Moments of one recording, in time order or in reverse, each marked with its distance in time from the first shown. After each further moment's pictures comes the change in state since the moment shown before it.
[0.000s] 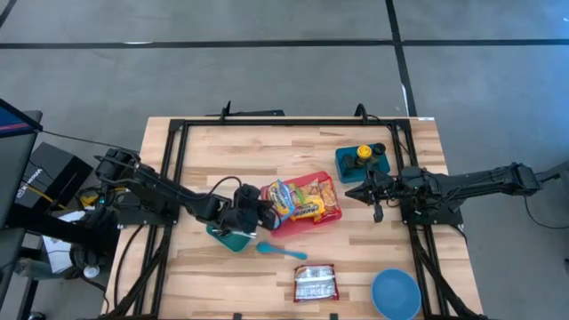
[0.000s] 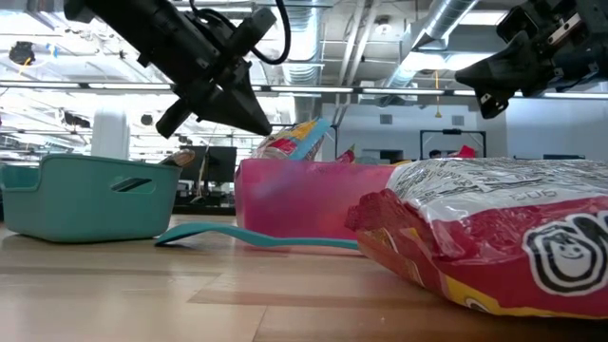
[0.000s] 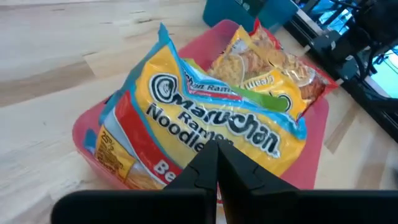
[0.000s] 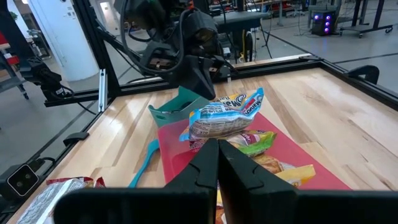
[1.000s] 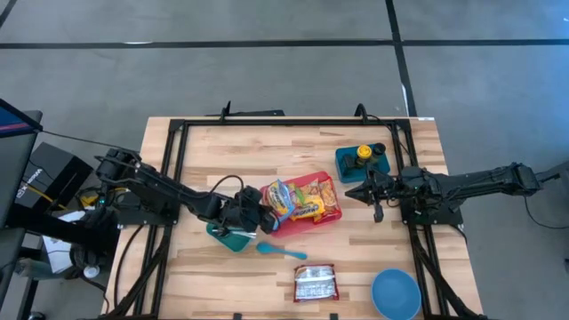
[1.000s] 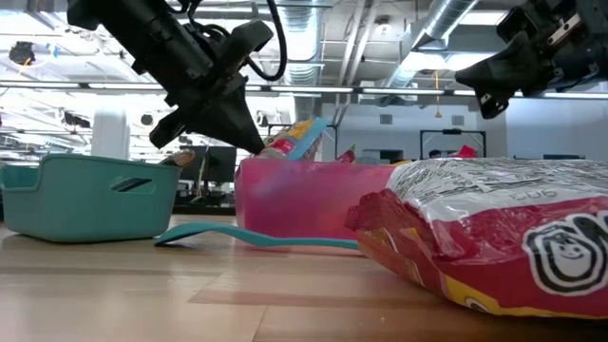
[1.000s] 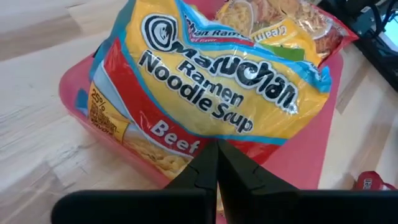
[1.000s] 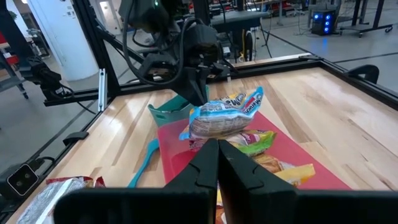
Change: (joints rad) left arm 0.019 0.010 -0.001 -0.063 0.163 -0.006; right arm 0.000 -0.001 0.000 0.000 0.000 0.000
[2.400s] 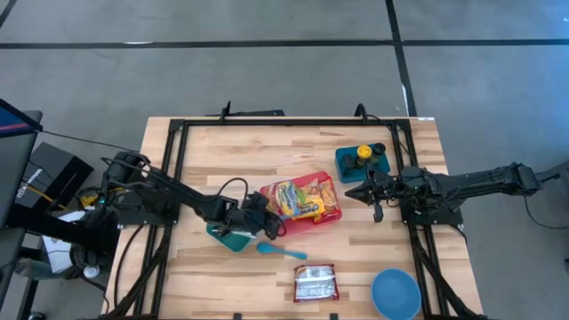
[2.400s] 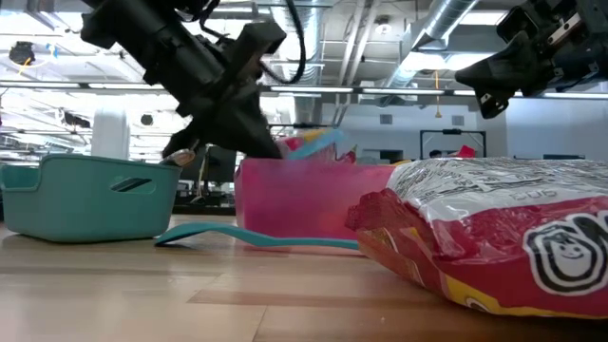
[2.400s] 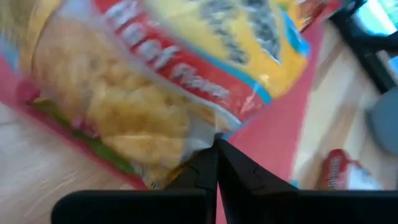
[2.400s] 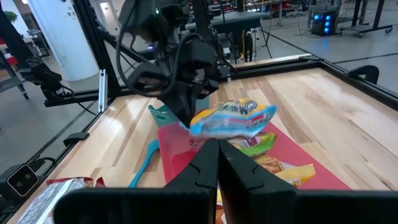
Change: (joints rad) left arm 0.011 0.083 0.000 0.145 0.142 -0.017; right arm 0.000 0.001 0.000 0.000 0.000 0.000
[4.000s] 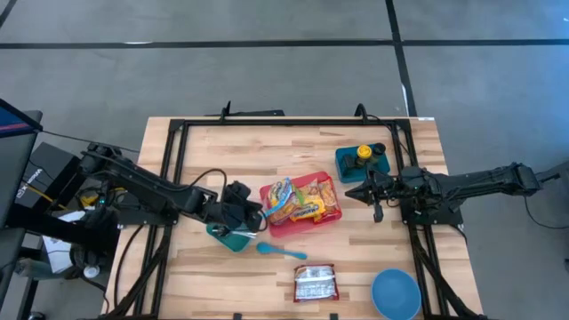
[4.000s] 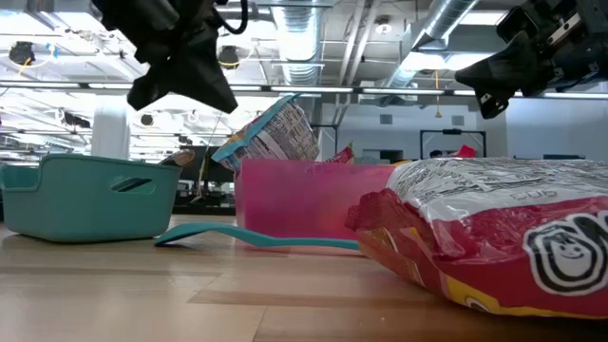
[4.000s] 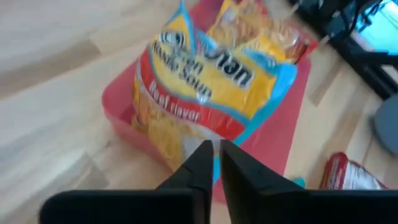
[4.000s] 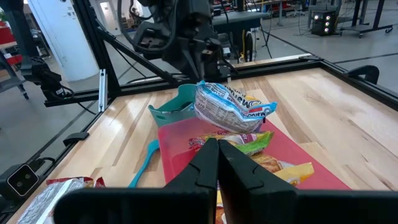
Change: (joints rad) left arm -0.053 -0.295 0.001 -0.339 -0.154 0.046; right arm 0.000 0.000 0.000 0.000 0.000 0.000
